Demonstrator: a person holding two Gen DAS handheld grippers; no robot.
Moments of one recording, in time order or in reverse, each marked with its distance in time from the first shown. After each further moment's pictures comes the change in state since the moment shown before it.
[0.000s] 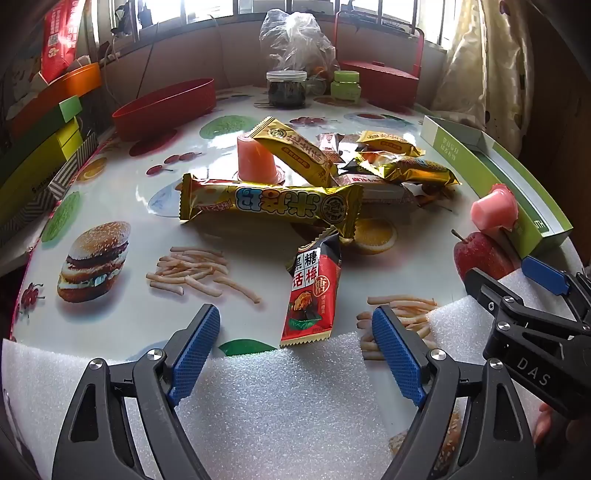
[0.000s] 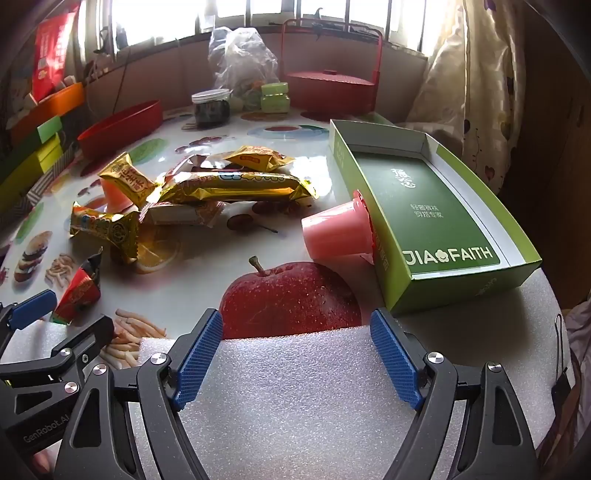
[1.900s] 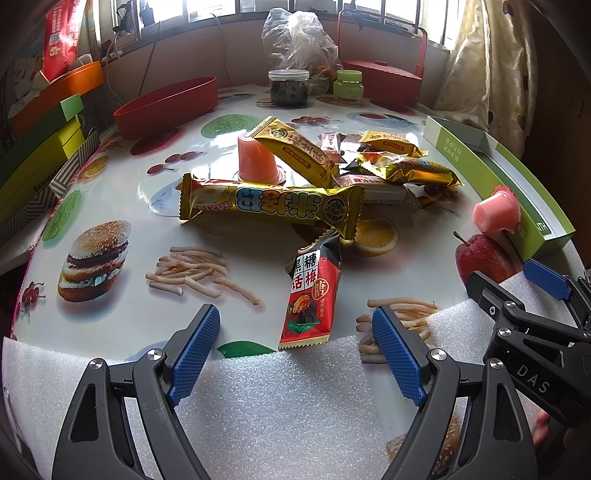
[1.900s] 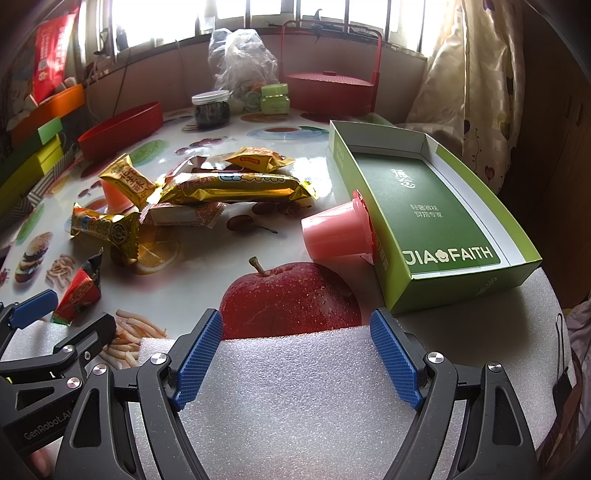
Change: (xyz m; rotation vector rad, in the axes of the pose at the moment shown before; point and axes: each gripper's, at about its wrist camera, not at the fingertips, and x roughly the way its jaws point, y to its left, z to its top) left arm 0.000 0.002 -0.001 -0.002 0.002 0.007; right arm 0.000 -0.001 -0.001 0.000 -0.004 0.000
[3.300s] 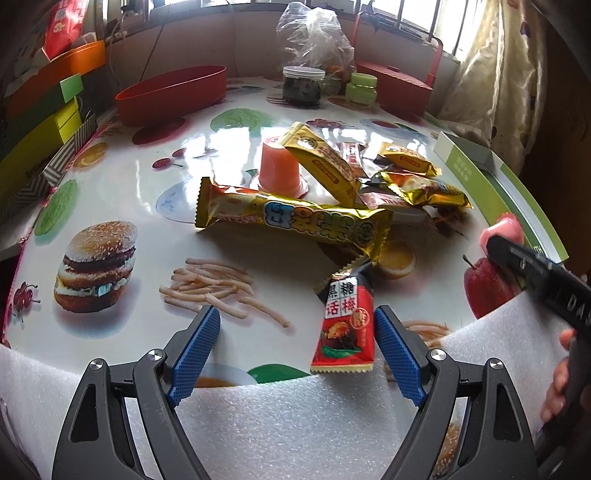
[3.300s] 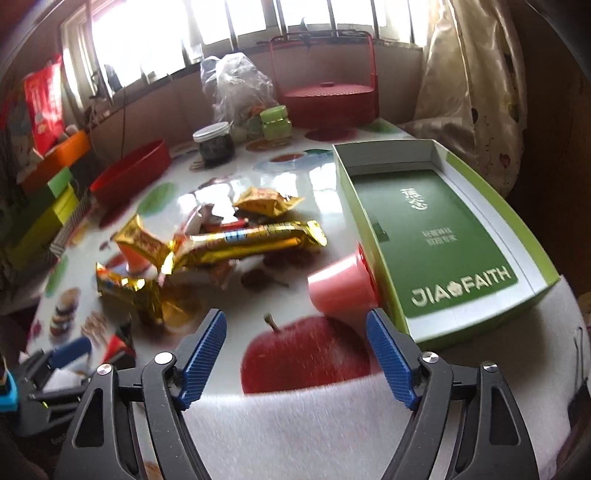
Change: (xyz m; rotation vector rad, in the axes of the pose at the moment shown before) left arm 0.005 0.025 0.015 -0.066 0.031 -0.058; right arm 0.000 -0.018 0.040 0.131 -0.031 0.143
